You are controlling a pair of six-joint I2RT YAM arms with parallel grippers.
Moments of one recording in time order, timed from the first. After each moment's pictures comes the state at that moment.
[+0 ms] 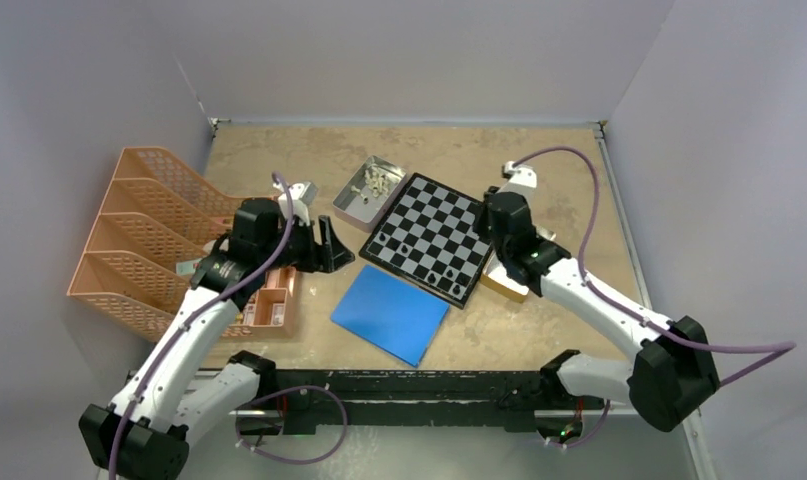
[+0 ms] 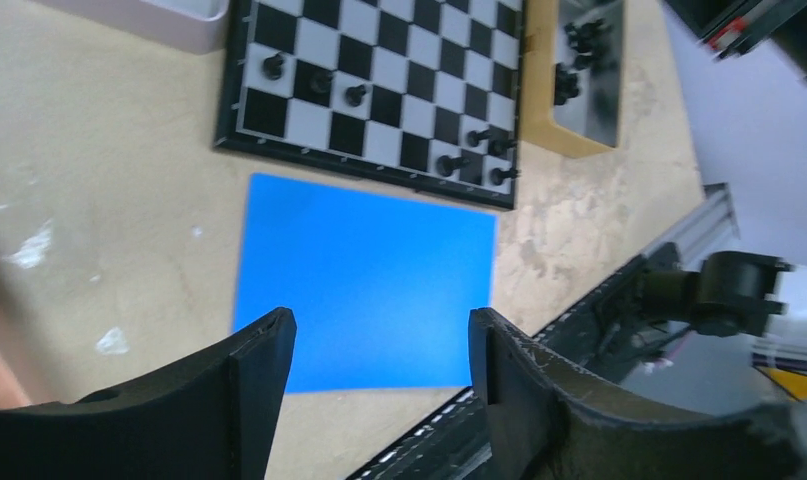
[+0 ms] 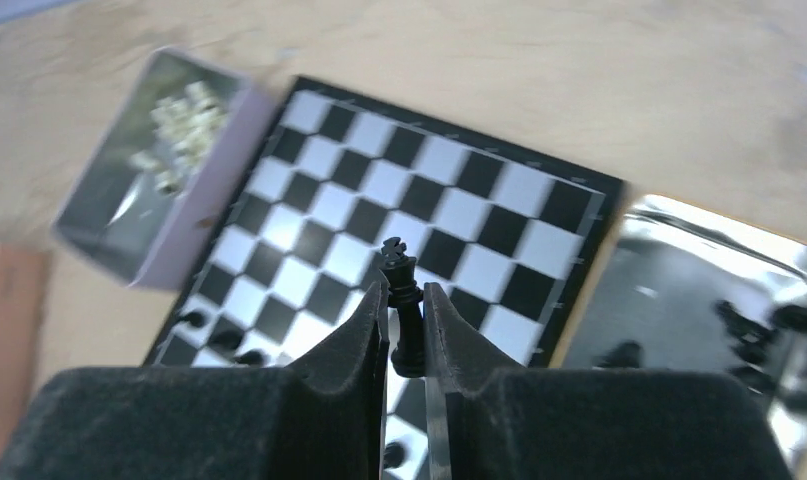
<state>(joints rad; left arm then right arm) -0.34 0.87 0.84 -0.57 0.37 -0.39 0.52 1.20 0.80 -0.08 0.45 0.53</state>
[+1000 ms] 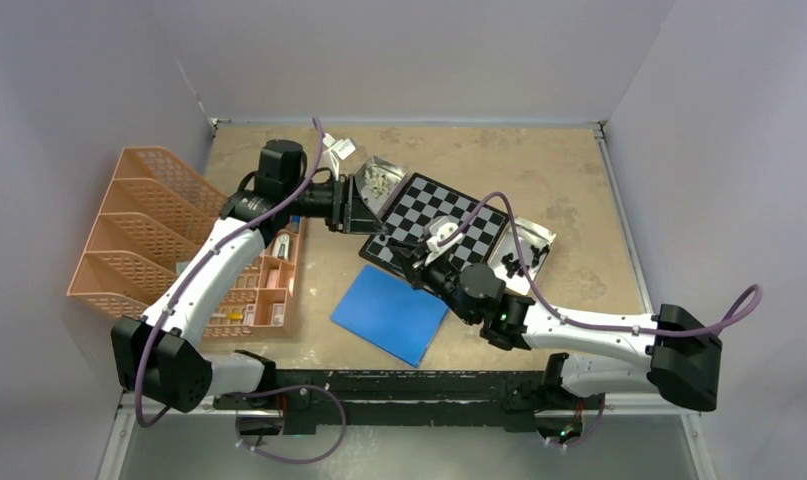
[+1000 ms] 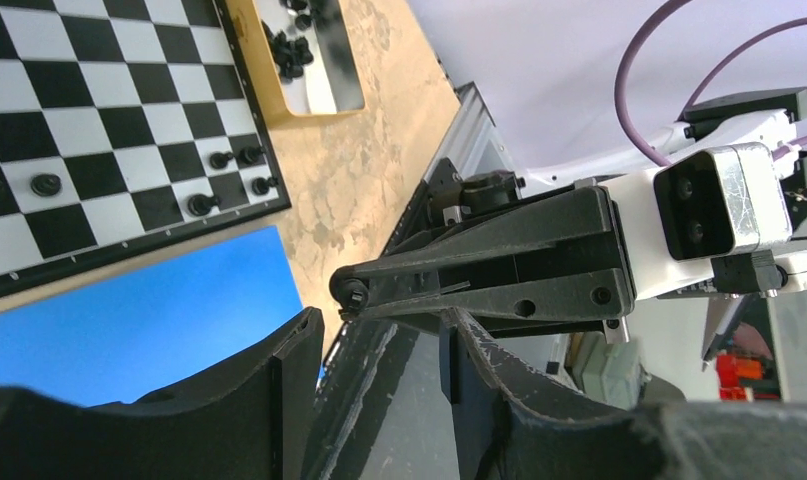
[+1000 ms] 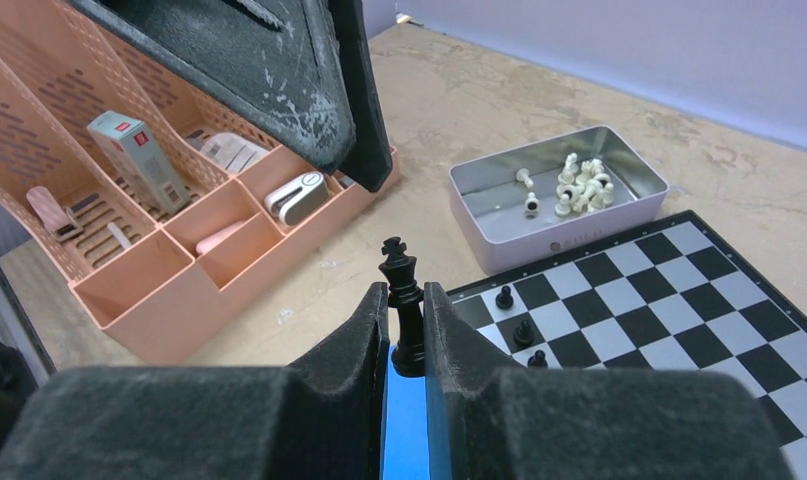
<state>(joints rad) -0.34 1.30 1.21 -0.48 0.96 -0.44 1.14 1.16 0.61 0.59 0.40 0.09</state>
